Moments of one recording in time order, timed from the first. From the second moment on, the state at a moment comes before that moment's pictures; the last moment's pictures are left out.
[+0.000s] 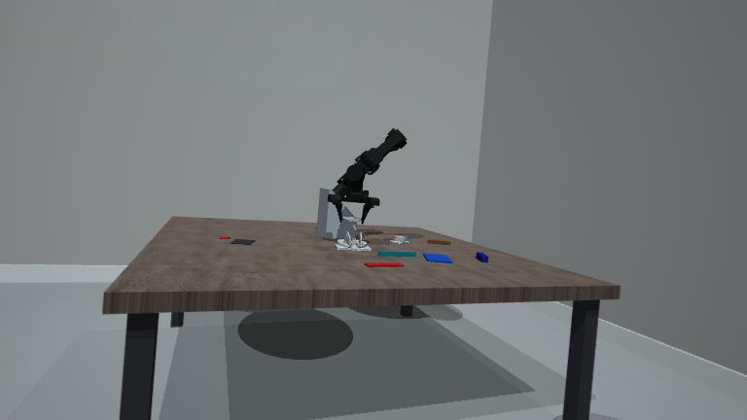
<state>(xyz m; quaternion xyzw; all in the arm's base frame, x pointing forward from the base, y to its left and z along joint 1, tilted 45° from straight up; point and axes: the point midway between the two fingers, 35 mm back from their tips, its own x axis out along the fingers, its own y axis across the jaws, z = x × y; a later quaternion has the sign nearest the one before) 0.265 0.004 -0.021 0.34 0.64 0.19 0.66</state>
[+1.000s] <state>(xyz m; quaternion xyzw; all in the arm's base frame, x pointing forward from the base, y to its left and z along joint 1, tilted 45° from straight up) 0.265 0.005 -0.021 0.34 0.64 0.19 0.66</state>
